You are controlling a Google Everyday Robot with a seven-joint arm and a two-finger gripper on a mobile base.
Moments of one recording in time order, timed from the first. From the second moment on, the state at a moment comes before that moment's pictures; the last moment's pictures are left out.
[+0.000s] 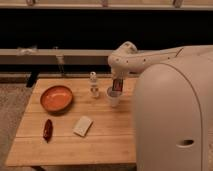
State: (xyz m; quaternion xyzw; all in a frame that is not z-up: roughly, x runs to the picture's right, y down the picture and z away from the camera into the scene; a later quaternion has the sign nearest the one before) arm 0.083 -0.070 0.834 -0.07 0.10 0.72 0.68
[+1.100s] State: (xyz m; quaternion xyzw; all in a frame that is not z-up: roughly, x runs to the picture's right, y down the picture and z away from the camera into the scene) arm 0.069 -0.090 0.822 -0.08 0.14 0.72 0.68
